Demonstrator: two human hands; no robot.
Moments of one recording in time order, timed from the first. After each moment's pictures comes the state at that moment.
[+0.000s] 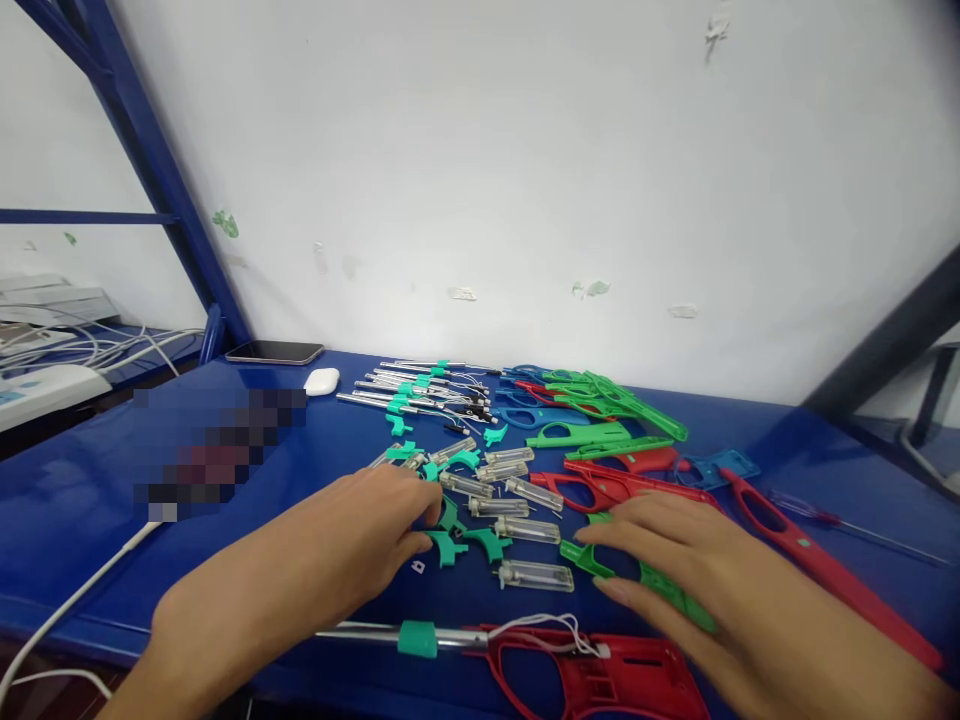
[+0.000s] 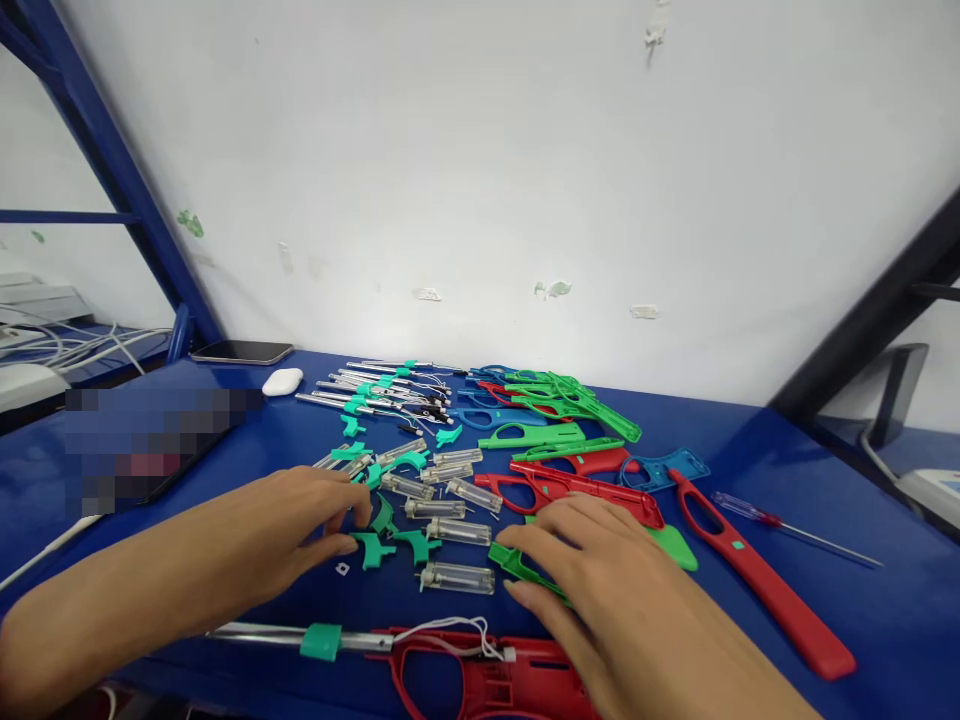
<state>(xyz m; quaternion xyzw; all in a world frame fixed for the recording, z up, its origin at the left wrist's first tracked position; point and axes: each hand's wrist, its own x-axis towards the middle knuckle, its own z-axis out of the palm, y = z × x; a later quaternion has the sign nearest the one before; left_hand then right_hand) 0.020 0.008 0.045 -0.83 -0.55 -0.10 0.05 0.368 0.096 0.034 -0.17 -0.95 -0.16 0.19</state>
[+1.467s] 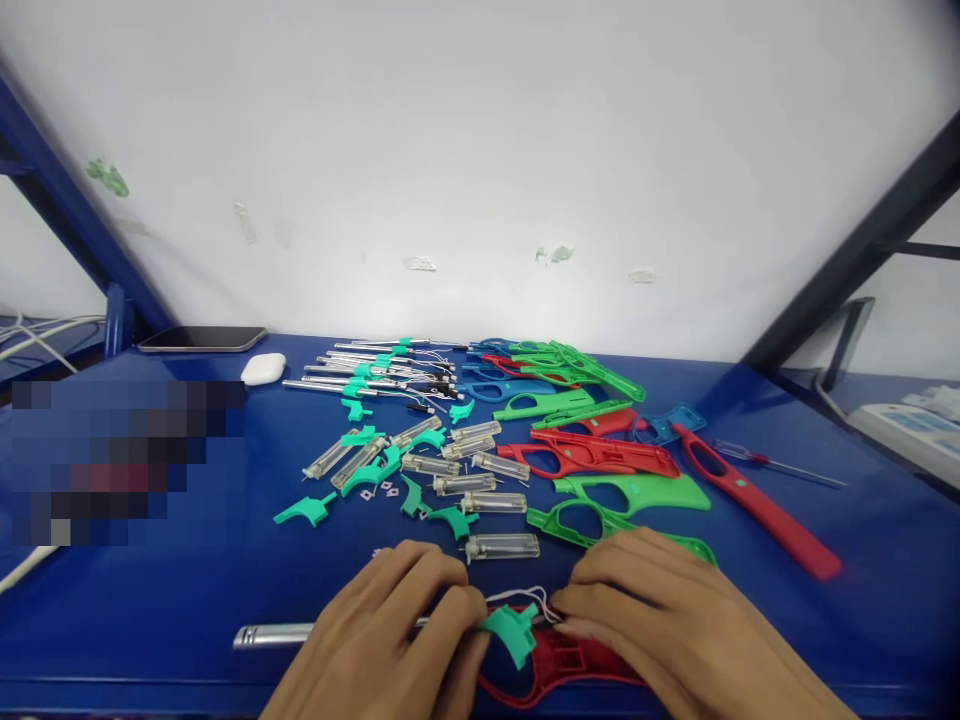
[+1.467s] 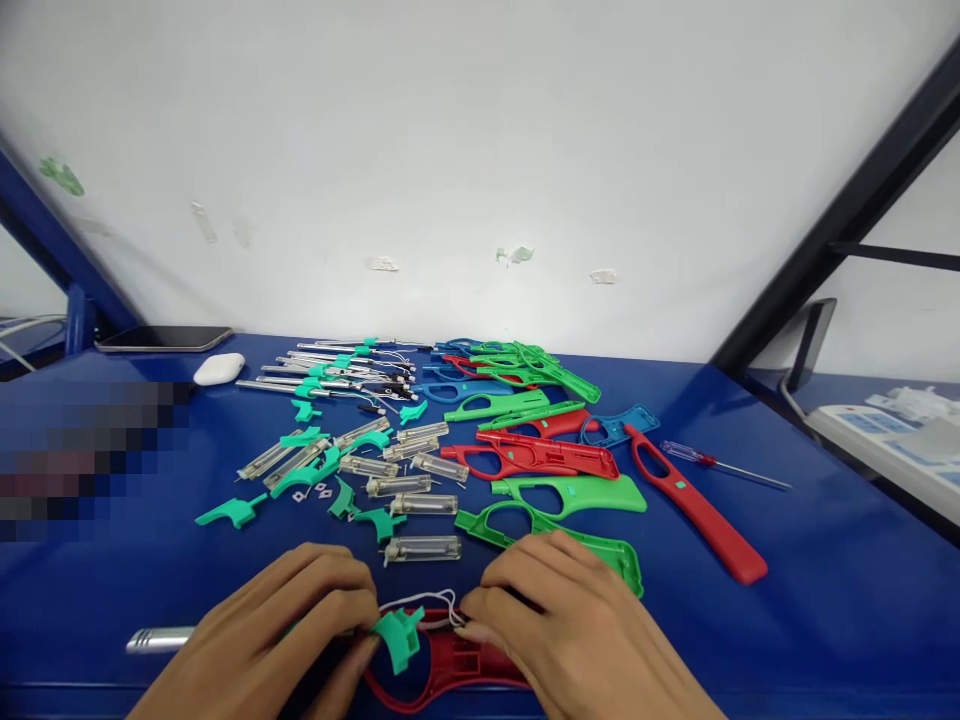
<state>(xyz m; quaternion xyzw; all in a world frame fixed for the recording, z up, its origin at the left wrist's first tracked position) 0.088 -0.025 -0.010 -0.83 -0.47 -0.29 0.07 0.368 0.055 0.006 -0.26 -0.93 0.12 0.24</state>
